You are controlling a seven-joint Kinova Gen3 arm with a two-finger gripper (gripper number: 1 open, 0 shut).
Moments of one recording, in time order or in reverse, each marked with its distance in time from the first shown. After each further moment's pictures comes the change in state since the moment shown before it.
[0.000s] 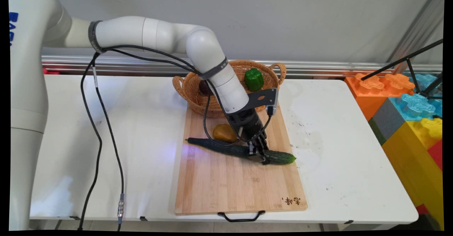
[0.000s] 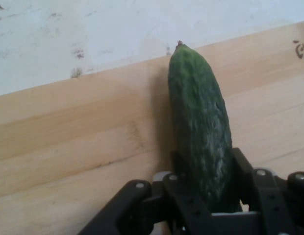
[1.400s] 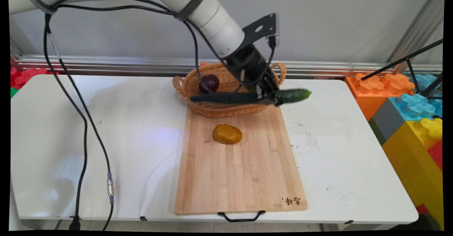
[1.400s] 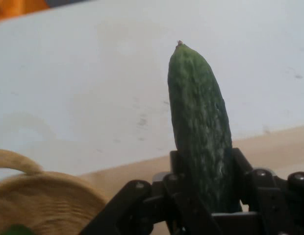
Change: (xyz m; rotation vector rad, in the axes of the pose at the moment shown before) arm 0.051 0.010 -0.143 0.307 0.134 0.047
